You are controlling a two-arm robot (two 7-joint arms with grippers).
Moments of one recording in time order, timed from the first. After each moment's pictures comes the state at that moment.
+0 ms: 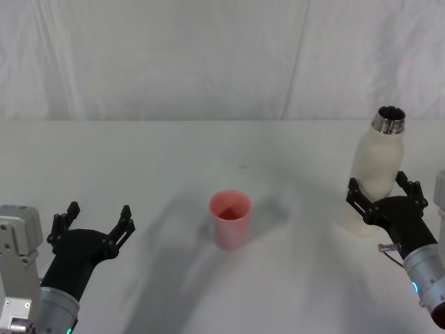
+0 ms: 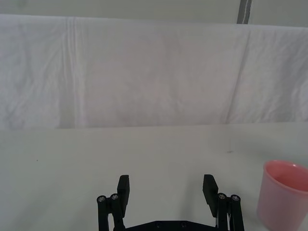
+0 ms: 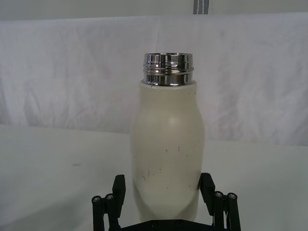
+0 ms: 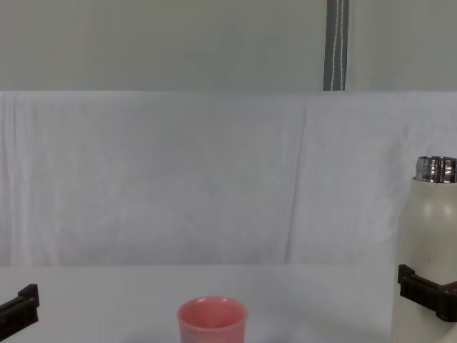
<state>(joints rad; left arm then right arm) 0.27 0.24 0.04 -1.85 -0.25 -0.02 -0.02 0.02 0.08 -0.10 -1.54 0.09 -0.08 0.12</state>
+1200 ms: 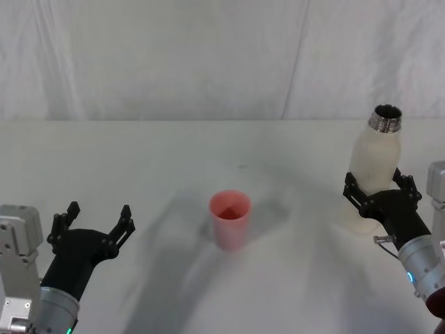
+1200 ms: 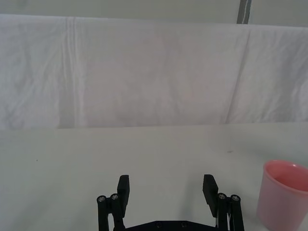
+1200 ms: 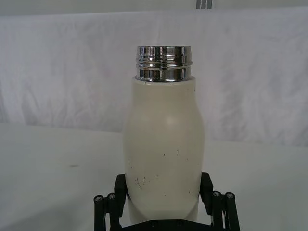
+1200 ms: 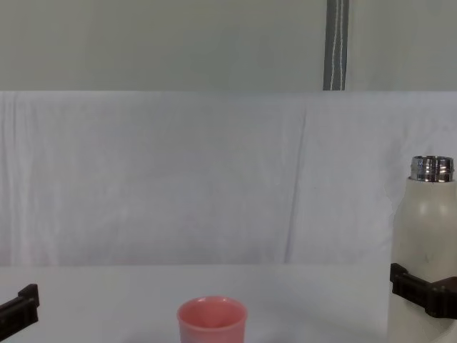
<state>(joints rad) 0.27 0.24 0.04 -1.85 -0.25 -0.02 -0.02 0.09 0.08 -0.11 -1.46 0.09 -0.08 0.13</state>
